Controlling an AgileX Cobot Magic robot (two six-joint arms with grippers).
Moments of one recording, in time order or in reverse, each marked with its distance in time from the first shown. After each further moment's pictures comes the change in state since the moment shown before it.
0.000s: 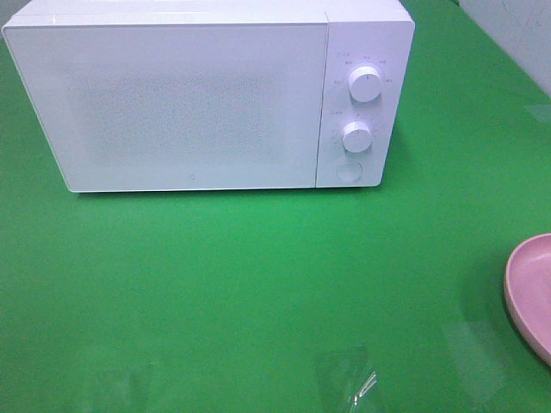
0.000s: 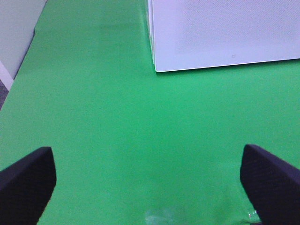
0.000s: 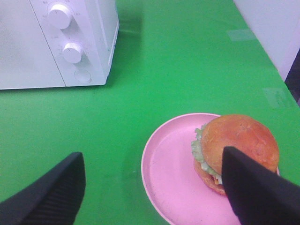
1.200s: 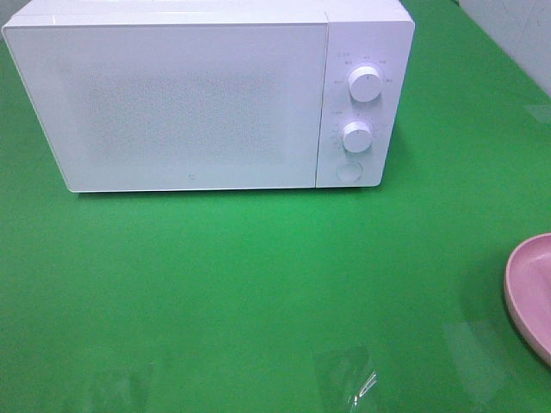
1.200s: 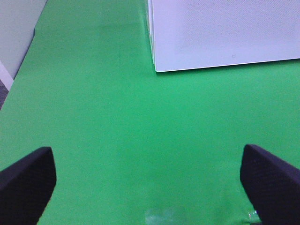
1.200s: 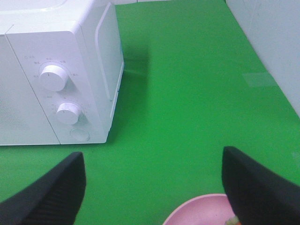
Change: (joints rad) left arm 0.000 0.000 0.000 0.000 0.000 0.000; right arm 0.000 0.579 0.045 -0.003 -0.665 0.000
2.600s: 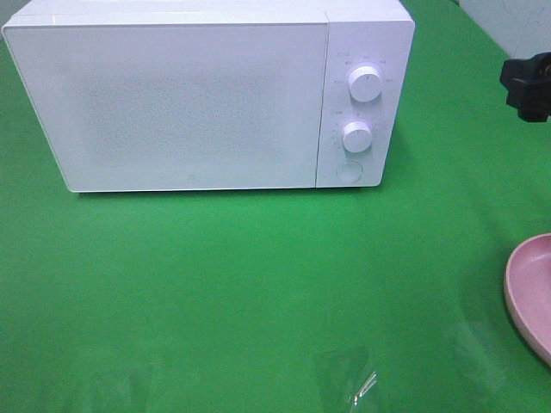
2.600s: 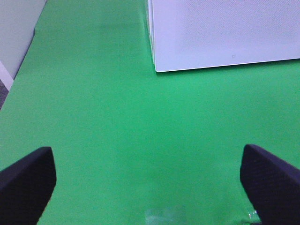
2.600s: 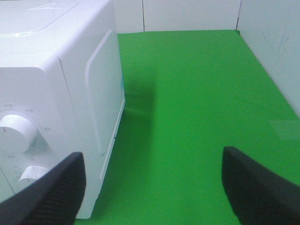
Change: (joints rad) left arm 0.000 0.000 0.000 0.000 0.000 0.000; right arm 0.000 0.623 0.005 0.010 -0.773 -0.062
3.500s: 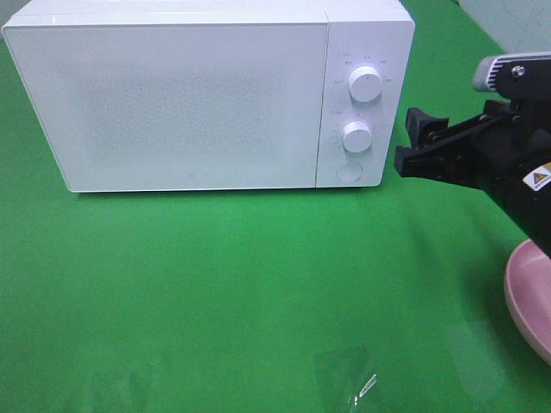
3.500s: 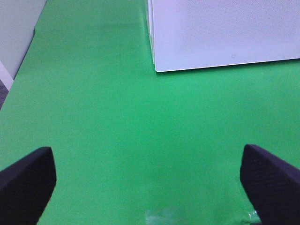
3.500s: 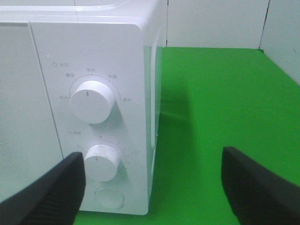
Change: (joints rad) left arm 0.000 0.000 0.000 0.000 0.000 0.000; right arm 0.516 0.314 0.115 0.598 -0.595 -0.316
